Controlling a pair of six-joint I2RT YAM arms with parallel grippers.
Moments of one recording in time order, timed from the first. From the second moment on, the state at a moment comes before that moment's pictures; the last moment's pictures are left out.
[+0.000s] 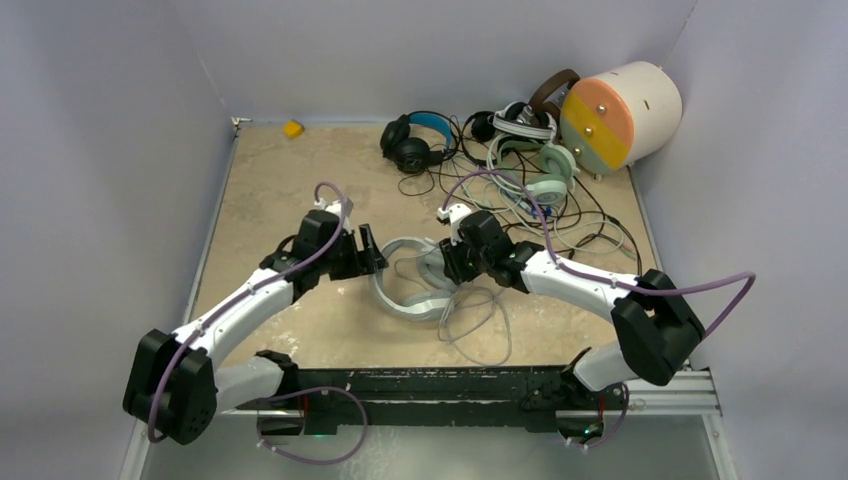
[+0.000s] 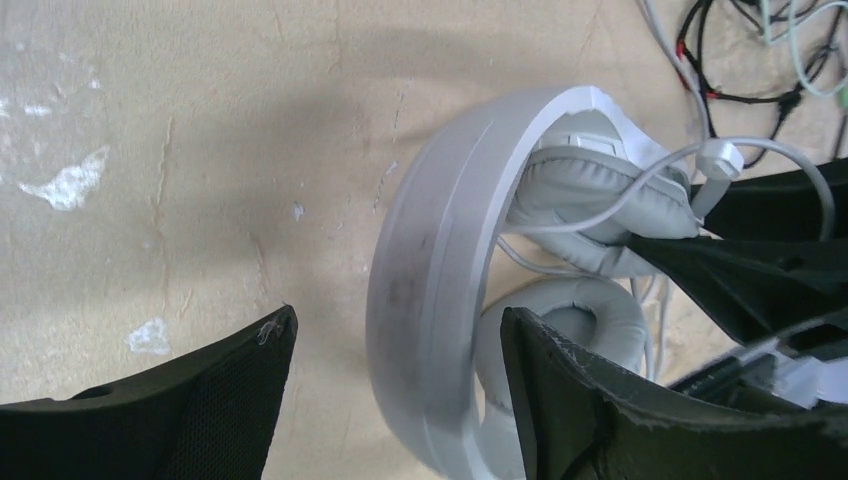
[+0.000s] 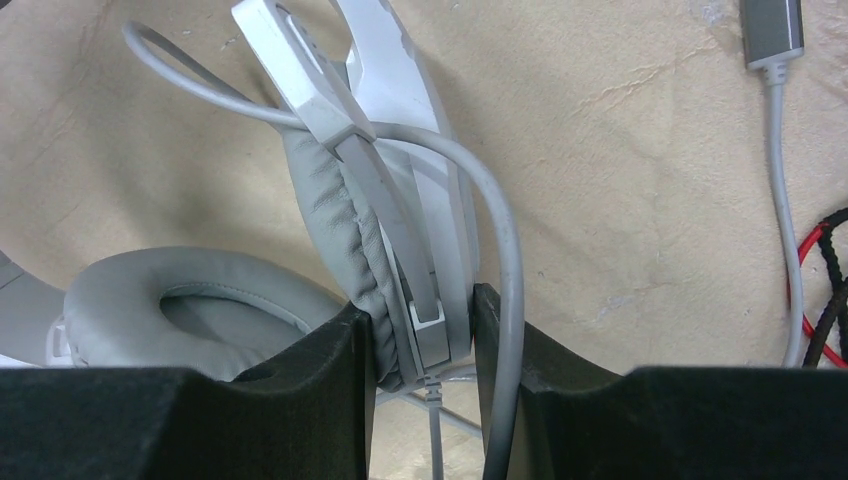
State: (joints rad) left arm -0.40 1.12 0.63 -0.26 0.21 -0.62; right arm 0.74 1.45 0.83 -0.19 -0.04 0.16
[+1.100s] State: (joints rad) left arm -0.84 1.61 1.14 -0.74 -0.61 -0.55; right arm 0.74 1.45 0.83 -0.17 -0.05 0.17
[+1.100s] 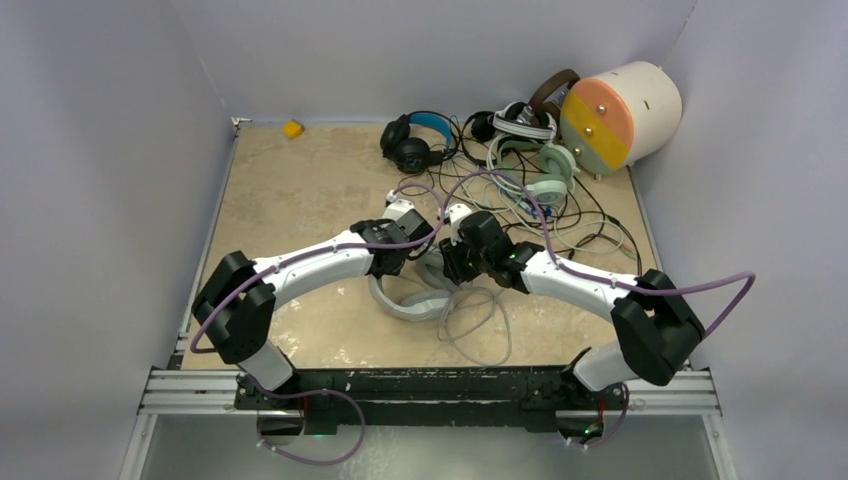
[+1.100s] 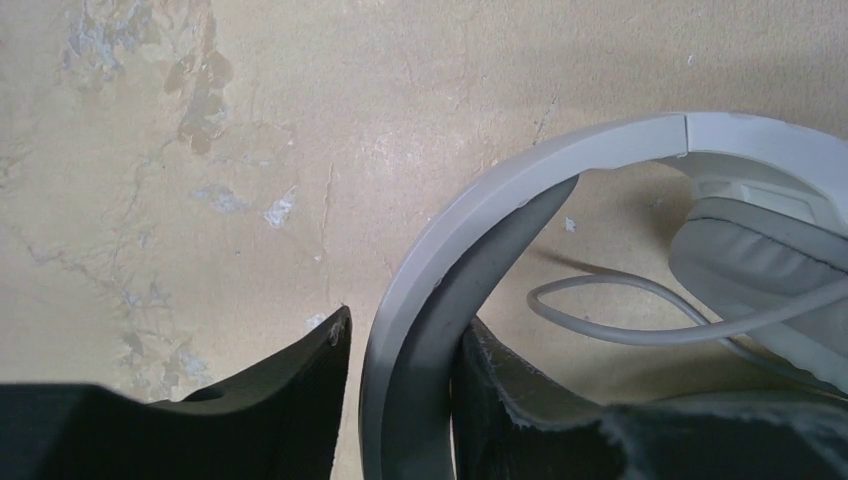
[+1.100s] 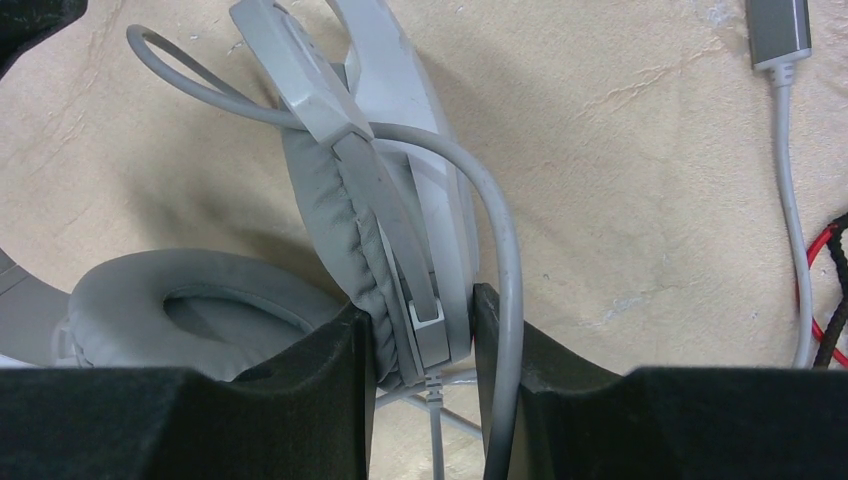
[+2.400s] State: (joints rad) left arm -0.85 1.37 1.08 -0.77 -0.64 -0.63; right arm 0.73 1.03 0.81 -0.25 0.06 0.27
